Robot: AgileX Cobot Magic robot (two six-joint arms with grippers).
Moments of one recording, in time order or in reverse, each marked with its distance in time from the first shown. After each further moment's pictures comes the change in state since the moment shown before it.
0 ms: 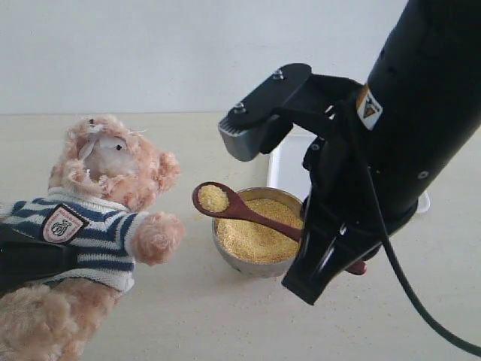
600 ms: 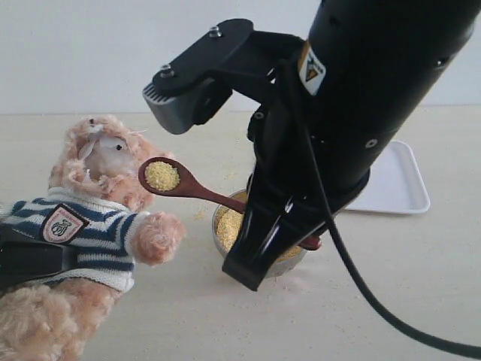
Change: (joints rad) left arm 0.000 0.000 0.000 0.000 0.000 0.000; right arm 0.115 0.057 -0.156 -0.059 0.036 0.046
